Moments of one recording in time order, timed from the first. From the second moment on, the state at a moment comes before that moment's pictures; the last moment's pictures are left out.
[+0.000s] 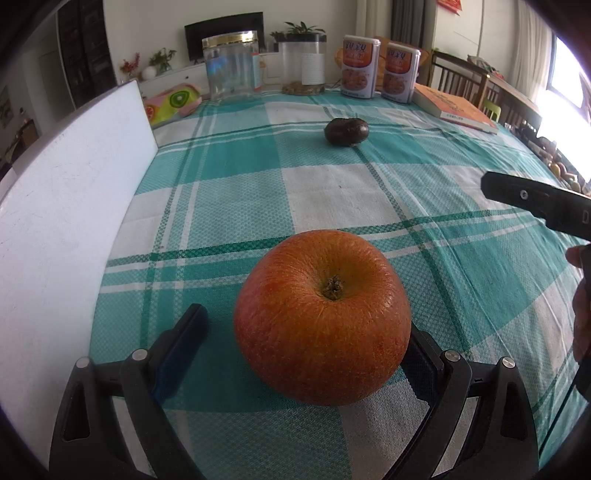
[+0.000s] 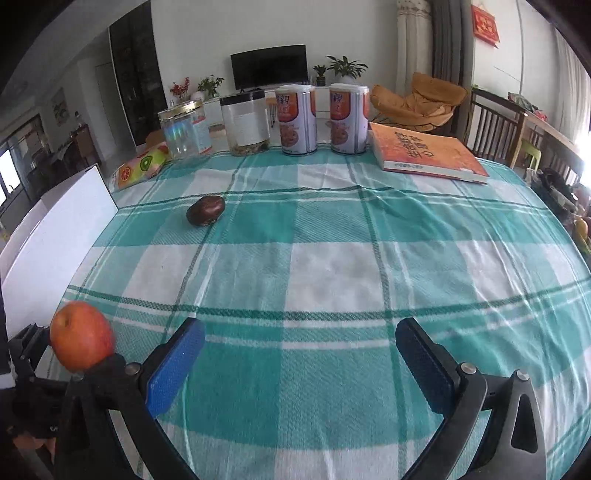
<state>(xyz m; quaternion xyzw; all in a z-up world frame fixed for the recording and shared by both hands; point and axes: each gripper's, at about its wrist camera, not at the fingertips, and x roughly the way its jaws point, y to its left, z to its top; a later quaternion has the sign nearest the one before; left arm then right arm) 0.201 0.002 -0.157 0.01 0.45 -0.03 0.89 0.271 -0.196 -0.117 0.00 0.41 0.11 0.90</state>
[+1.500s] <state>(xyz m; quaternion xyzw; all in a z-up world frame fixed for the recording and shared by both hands) 0.162 0.020 -0.128 -0.08 0.47 -0.10 0.87 0.054 -0.231 -0.118 0.13 0.37 0.07 0.92</state>
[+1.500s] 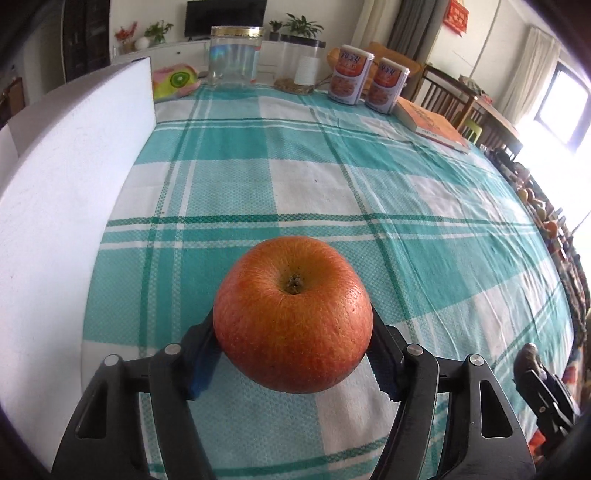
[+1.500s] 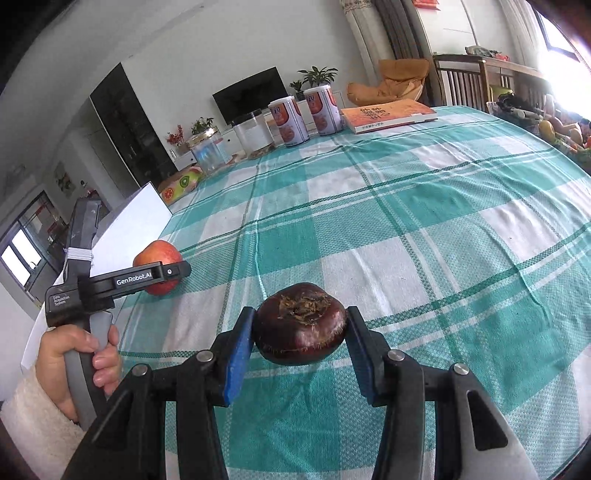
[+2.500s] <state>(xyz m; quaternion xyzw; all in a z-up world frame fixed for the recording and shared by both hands) 0.161 0.279 -0.103 -0.08 0.56 0.06 0.82 0.083 0.185 -0.075 -0.23 0.46 0.37 0.78</state>
